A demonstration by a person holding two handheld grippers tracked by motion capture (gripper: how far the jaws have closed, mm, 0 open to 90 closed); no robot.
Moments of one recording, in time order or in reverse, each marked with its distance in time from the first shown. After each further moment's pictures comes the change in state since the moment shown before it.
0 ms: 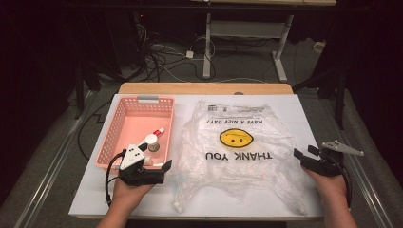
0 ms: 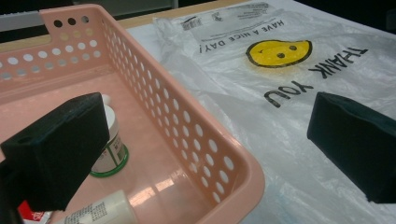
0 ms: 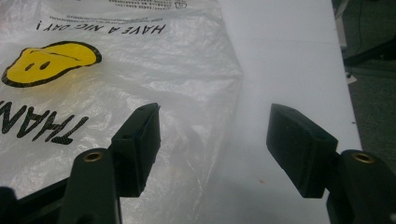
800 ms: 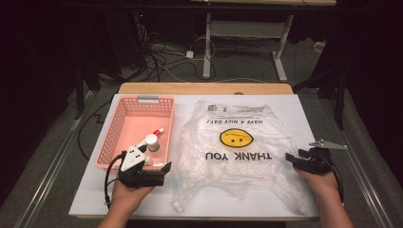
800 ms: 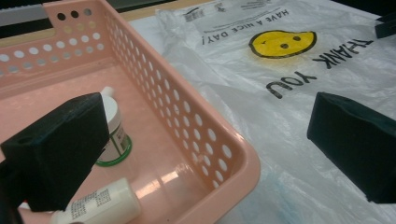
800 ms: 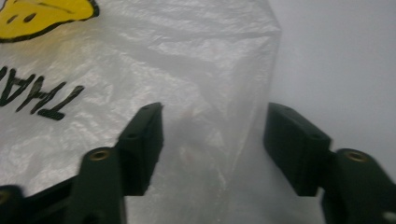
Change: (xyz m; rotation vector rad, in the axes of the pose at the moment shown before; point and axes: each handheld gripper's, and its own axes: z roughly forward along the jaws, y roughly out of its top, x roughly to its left) left arm -0.003 0.000 -0.005 0.035 0.028 0.009; right arm 0.008 -0.004 0.025 0.151 0.042 -0.035
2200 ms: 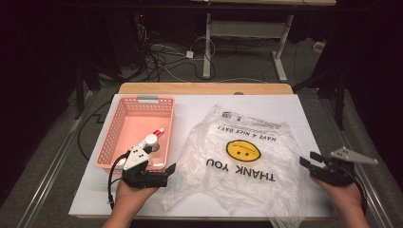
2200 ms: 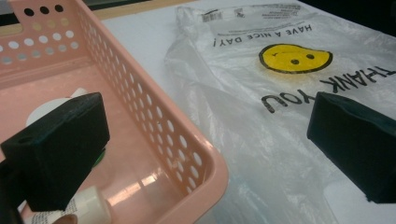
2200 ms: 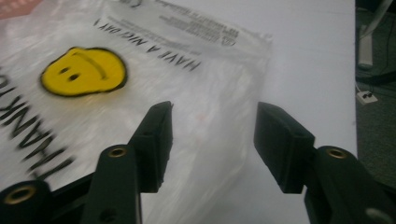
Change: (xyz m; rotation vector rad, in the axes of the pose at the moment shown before) left arm -0.007 0.004 0.003 0.011 -0.071 -0.027; right arm -0.007 -0.003 -0.055 -0.152 0.040 -0.079
